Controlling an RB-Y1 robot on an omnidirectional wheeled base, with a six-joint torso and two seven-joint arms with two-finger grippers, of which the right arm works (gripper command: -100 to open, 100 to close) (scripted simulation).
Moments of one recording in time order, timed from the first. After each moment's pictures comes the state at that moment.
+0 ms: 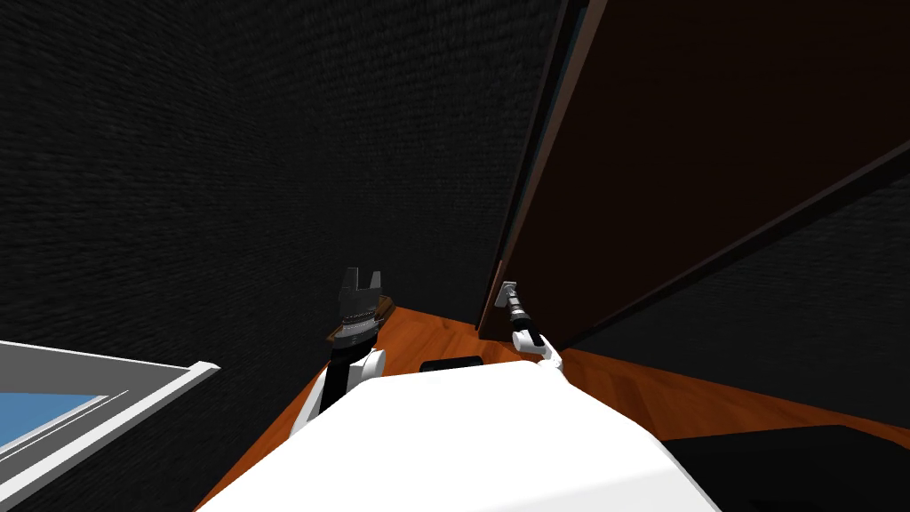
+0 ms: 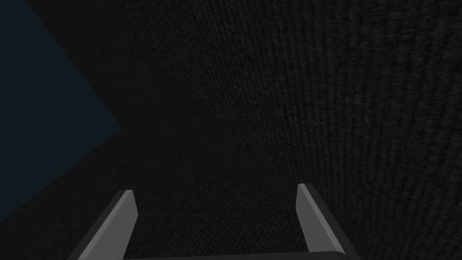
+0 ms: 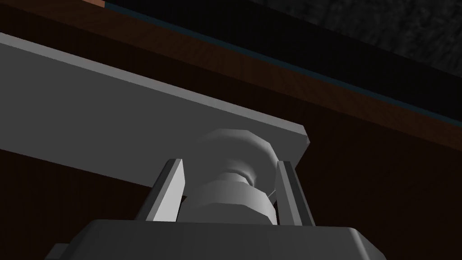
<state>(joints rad) 0.16 -0.26 -0.07 -1.32 -0.26 -0.37 0.28</state>
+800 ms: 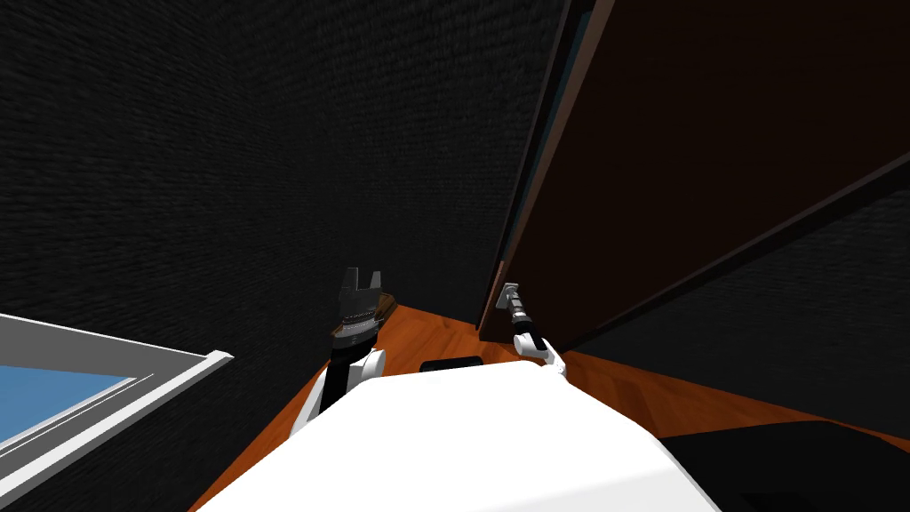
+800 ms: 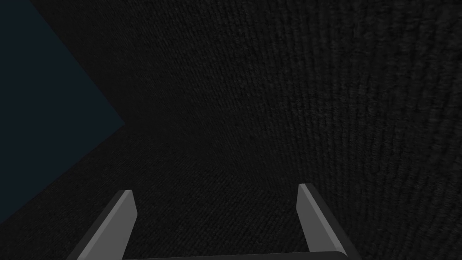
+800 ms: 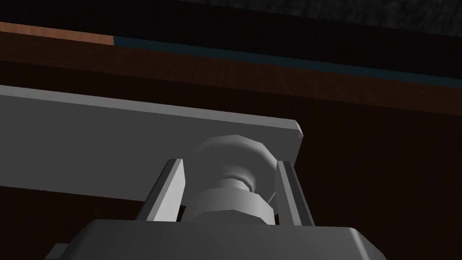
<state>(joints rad) 0.20 -0.26 -0.06 -1.36 -0.28 -0.38 0.10</state>
